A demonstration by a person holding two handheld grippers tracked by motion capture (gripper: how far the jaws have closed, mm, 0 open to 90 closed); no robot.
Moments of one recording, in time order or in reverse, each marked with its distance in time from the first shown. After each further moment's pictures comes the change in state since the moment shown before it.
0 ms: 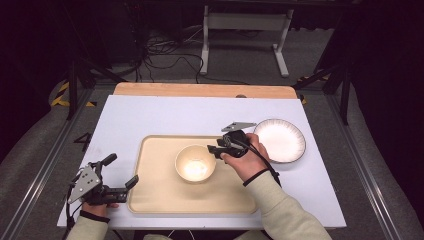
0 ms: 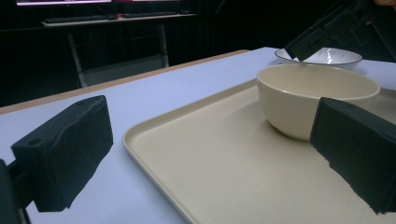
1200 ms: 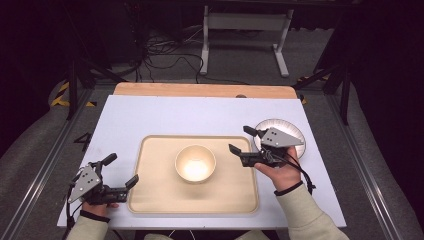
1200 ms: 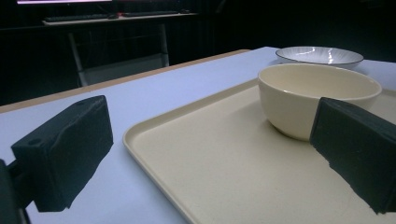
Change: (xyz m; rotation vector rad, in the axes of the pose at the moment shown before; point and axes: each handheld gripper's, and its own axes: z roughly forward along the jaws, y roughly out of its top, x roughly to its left) left arm 0.000 0.000 0.001 0.002 0.003 -0.001; right arm -0.037 -0.034 -0.076 -0.472 0.066 -0.279
